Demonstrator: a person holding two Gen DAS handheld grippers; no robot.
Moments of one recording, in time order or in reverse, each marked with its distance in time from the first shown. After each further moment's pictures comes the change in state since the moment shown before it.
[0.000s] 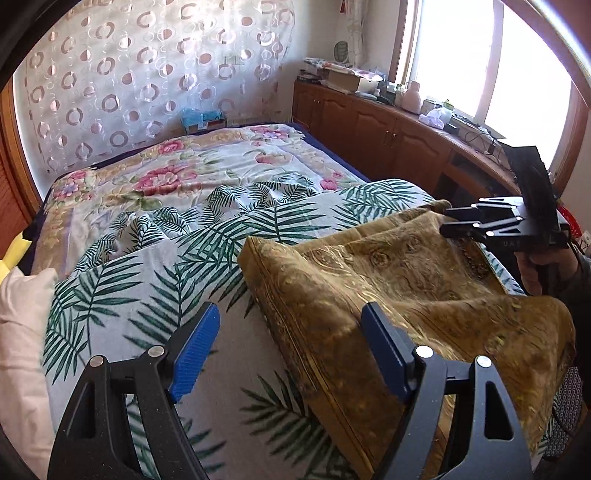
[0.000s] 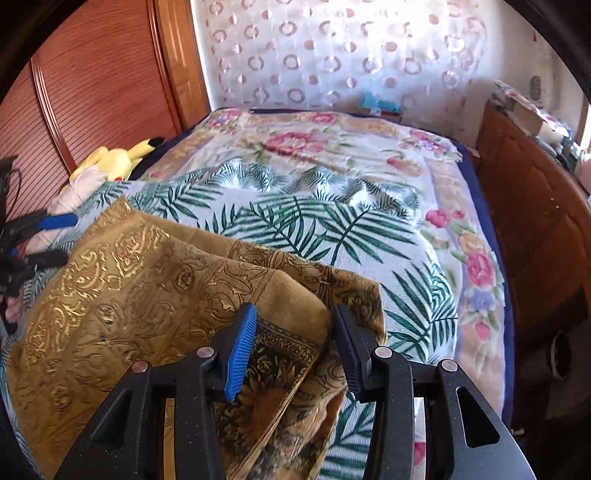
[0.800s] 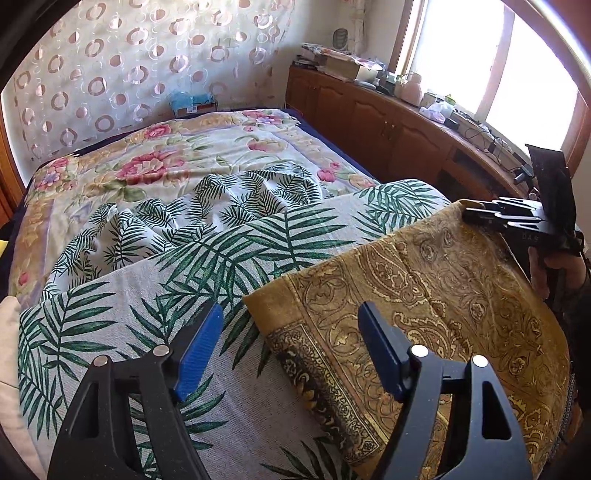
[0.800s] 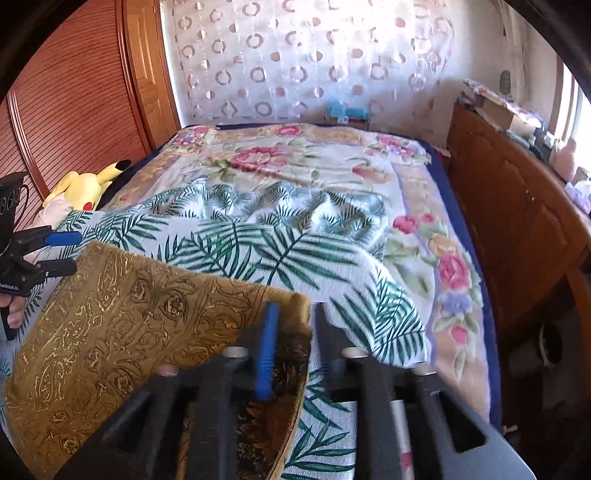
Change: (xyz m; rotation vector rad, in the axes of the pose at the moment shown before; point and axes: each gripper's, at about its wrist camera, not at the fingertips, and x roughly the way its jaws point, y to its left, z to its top) left arm 0.044 0.018 0.025 -0.017 0.061 -0.060; right arm -0.006 -0.040 0.020 0.080 -0.048 -0.080
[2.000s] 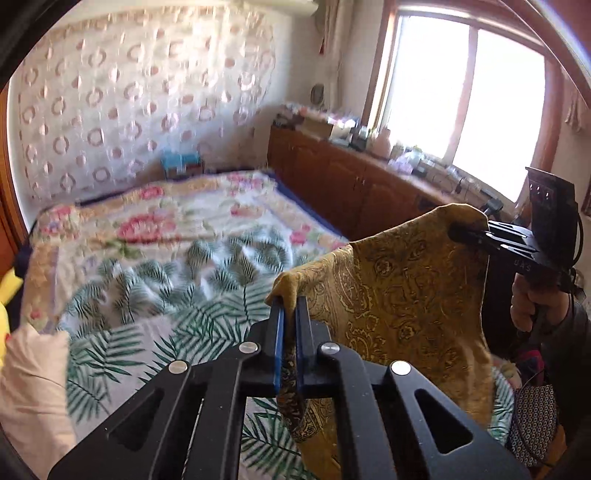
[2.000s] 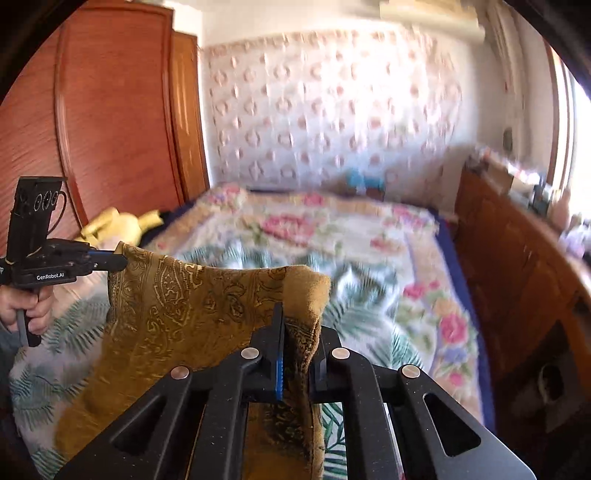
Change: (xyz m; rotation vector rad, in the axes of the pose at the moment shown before) left arm -0.143 -0.054 0.015 0.042 -0.250 -0.053; right arm -0.129 0.058 0.009 -0.090 -0.336 -0.007
